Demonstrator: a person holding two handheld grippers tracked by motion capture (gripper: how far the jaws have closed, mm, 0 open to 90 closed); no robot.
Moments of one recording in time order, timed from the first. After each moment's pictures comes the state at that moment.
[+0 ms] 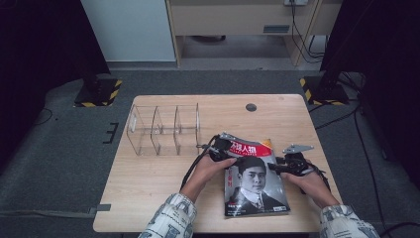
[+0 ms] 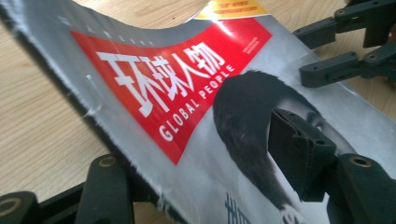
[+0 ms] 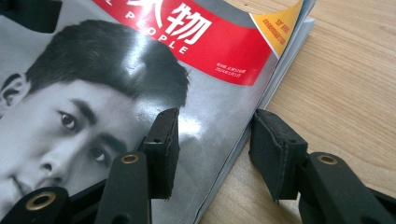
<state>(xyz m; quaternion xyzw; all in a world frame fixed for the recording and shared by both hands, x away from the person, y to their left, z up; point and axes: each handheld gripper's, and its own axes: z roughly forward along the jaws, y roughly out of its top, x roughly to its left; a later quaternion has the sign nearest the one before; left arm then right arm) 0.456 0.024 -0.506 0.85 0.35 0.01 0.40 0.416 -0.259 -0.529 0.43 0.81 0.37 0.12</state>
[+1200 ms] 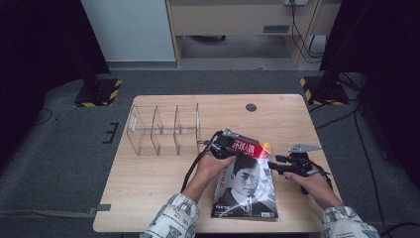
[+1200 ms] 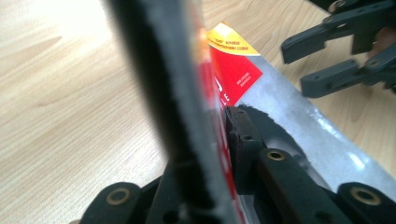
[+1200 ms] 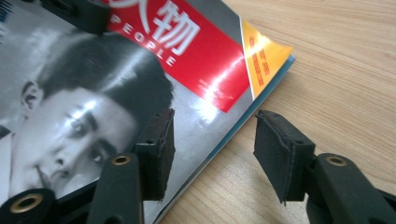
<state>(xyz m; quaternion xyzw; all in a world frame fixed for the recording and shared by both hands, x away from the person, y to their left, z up) 0.450 0.020 -0.476 0.85 0.32 0.03 0.41 0.409 -0.267 -0.516 0.42 0.79 0.43 0.10</state>
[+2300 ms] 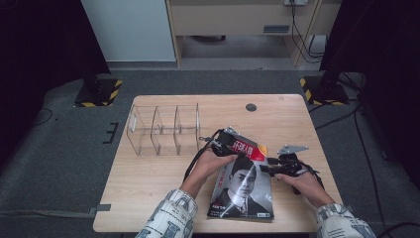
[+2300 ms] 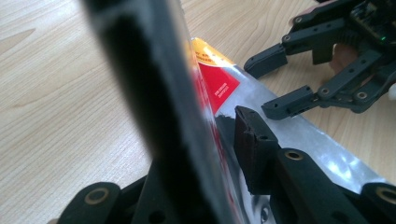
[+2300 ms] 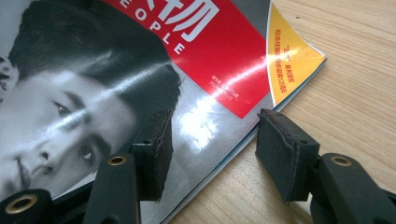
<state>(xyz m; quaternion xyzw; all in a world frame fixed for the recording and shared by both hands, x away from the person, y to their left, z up) 0.460 0.017 -0.476 0.87 0.31 -0.01 0.39 0.417 -0.243 -0.534 0.40 0.82 0.41 0.08</state>
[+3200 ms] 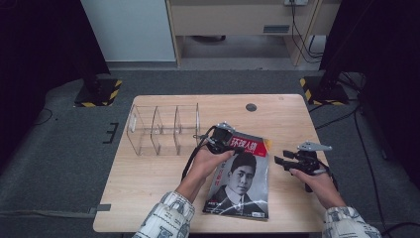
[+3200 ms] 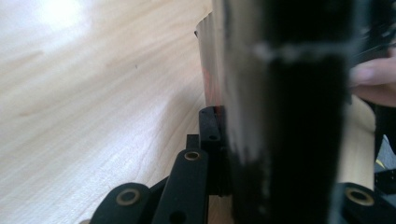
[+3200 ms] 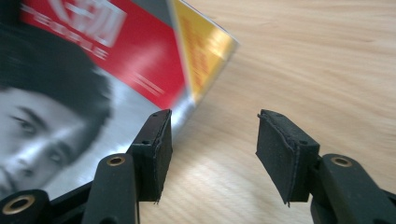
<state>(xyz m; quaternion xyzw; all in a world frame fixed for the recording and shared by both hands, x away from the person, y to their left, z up) 0.446 0.035 -0.438 0.83 0.33 -0.03 0.44 0.409 -0.287 -0.508 0.44 0.76 0.45 0.14</state>
